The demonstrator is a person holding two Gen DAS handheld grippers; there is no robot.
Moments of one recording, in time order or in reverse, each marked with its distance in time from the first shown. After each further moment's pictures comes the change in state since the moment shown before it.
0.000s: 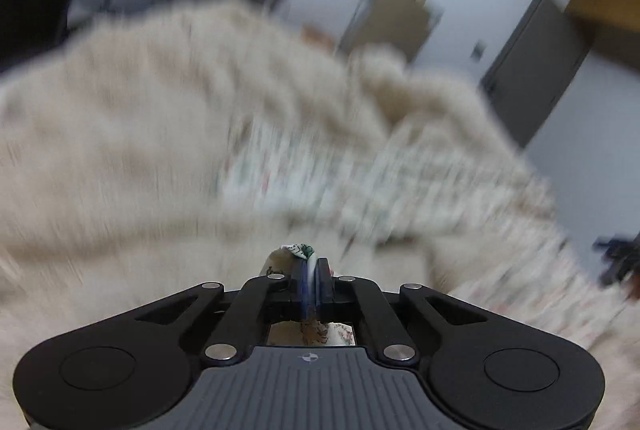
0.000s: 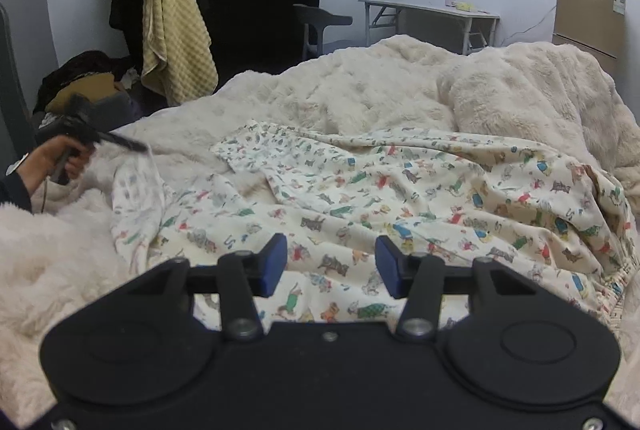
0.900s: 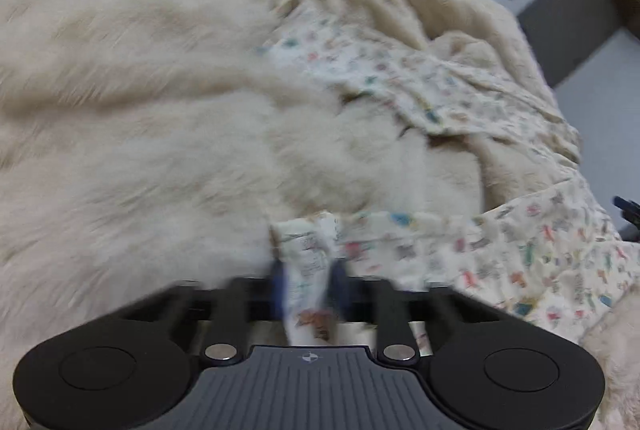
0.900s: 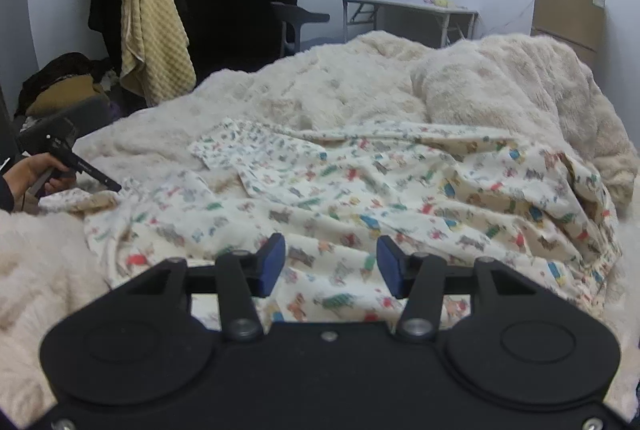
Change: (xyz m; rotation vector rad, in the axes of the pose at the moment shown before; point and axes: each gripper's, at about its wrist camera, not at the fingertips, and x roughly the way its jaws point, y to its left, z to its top) left arm 0.048 0.040 -0.042 -0.087 0.290 0.033; right arm 0.004 -0.010 -0.011 0.034 0.032 -0.059
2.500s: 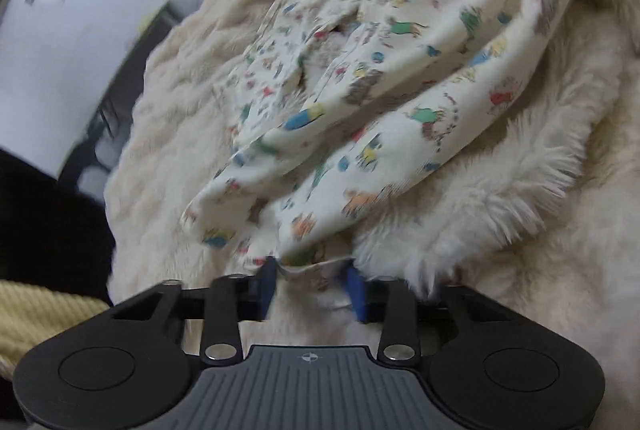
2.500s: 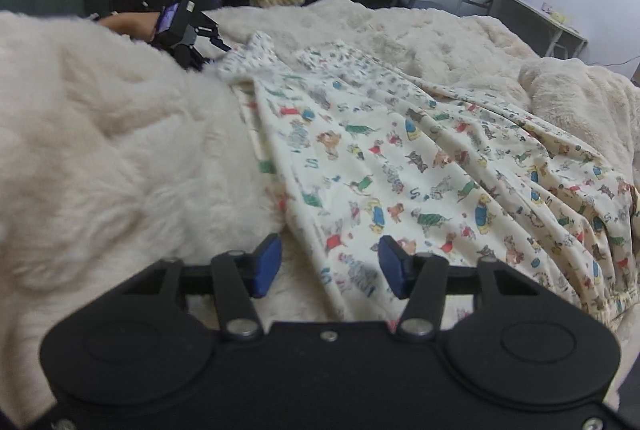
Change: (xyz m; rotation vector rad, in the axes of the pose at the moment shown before) left arm 0.063 -0.090 -0.064 1.096 0.060 0.671; right arm -0.026 0.070 -0.038 -0.396 0.169 0.149
